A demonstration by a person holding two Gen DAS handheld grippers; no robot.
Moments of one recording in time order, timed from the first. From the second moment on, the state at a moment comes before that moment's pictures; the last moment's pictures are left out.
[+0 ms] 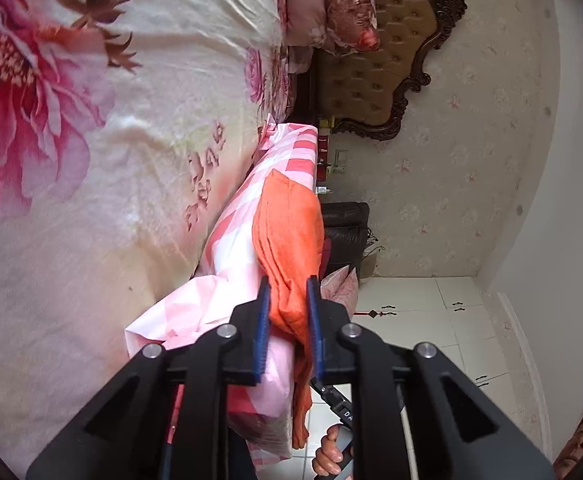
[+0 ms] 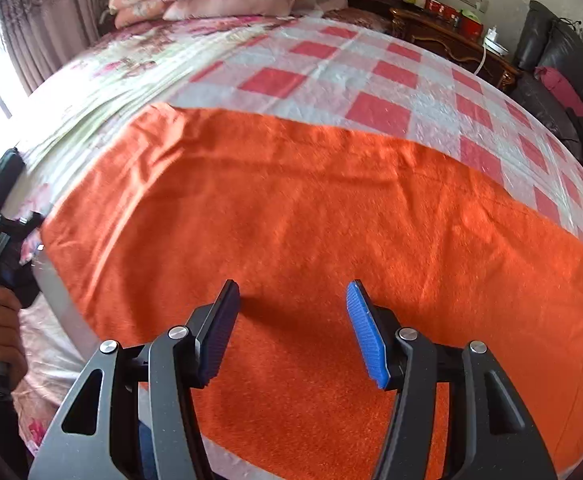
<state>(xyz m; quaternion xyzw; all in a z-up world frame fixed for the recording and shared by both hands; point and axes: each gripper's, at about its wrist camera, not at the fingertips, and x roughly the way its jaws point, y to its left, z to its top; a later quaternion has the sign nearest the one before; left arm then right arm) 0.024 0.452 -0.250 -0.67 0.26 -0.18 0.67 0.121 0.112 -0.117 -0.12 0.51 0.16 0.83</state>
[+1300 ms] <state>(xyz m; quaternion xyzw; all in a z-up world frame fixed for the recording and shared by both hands) 0.093 0.135 -0.011 0.16 0.35 0.04 0.92 0.144 -0.078 -0.085 0.19 0.53 0.19 0.80</state>
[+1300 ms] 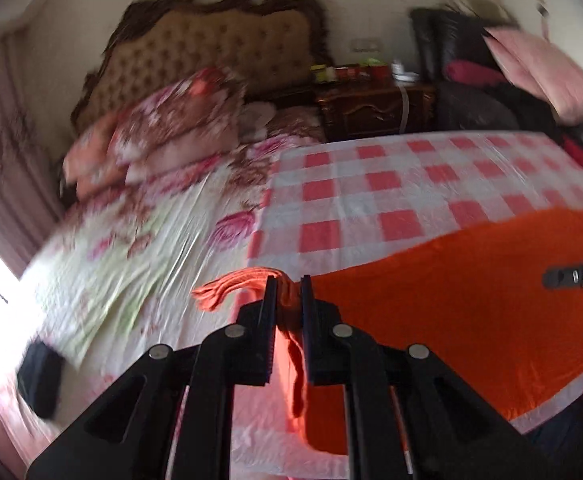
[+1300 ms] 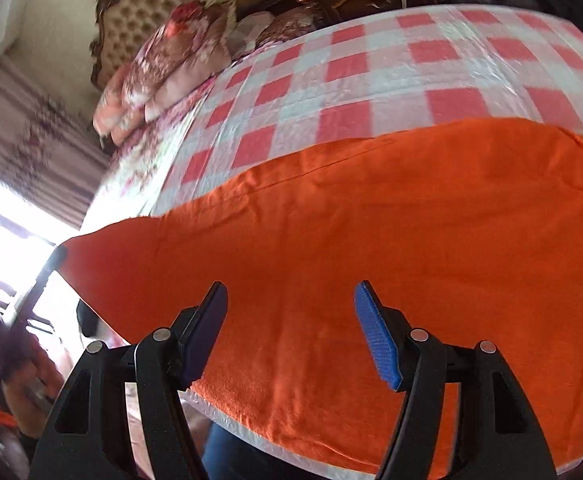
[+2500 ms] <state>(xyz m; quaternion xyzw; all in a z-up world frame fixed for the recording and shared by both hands) 0.016 -0.004 -0.103 0.23 0.30 -0.10 0.92 0.219 -0.026 -0.125 0.22 0.59 0.24 0.74</state>
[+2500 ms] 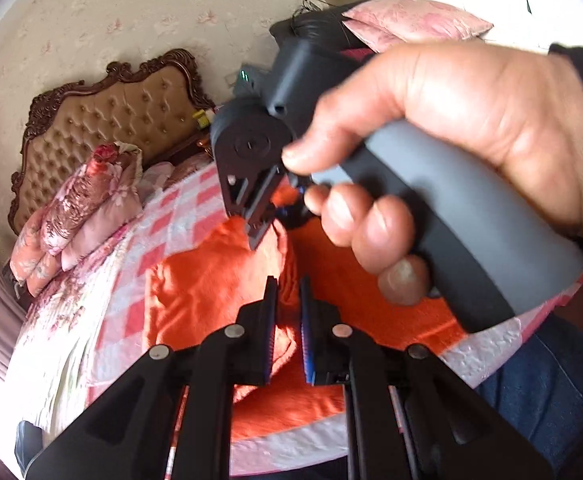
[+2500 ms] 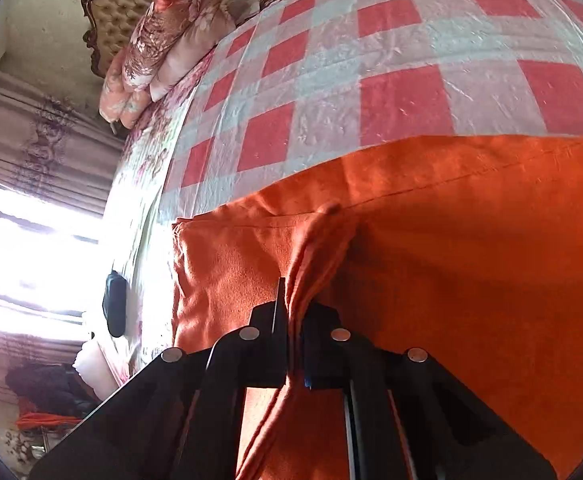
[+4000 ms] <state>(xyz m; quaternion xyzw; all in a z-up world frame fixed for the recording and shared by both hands) 0.006 -0.050 -0.138 0.30 0.29 -0.16 0.89 0.214 -0.073 -0.114 0.17 0.53 0.21 0.80</state>
